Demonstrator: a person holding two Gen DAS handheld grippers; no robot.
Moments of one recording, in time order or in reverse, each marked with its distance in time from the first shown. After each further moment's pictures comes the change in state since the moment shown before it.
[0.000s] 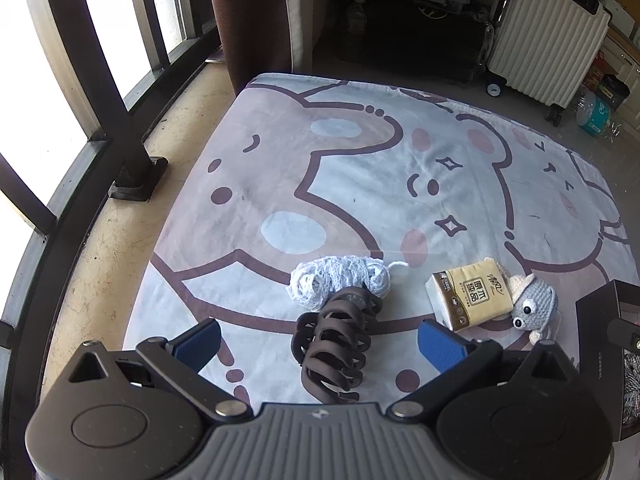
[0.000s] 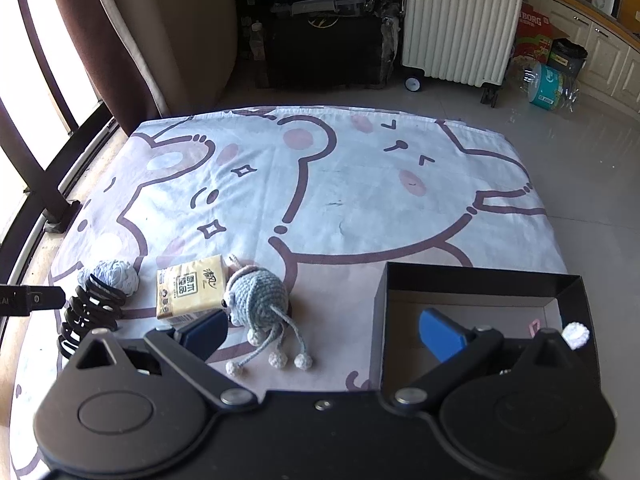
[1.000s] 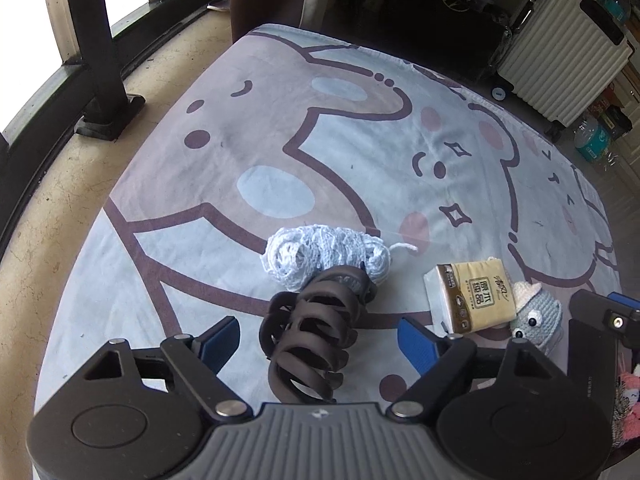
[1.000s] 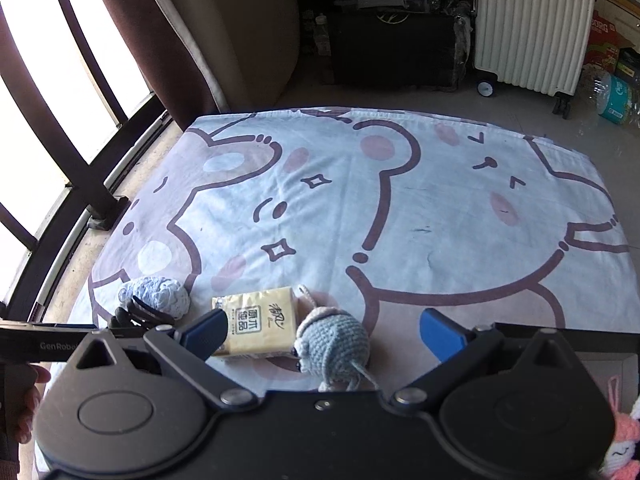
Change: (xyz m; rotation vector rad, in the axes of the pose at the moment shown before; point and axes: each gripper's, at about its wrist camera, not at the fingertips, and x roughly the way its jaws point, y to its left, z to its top) left arm 0.048 0.012 -0.012 -0.145 0.068 -0.132; right arm 0.043 0.034 0.031 -0.064 0.019 0.185
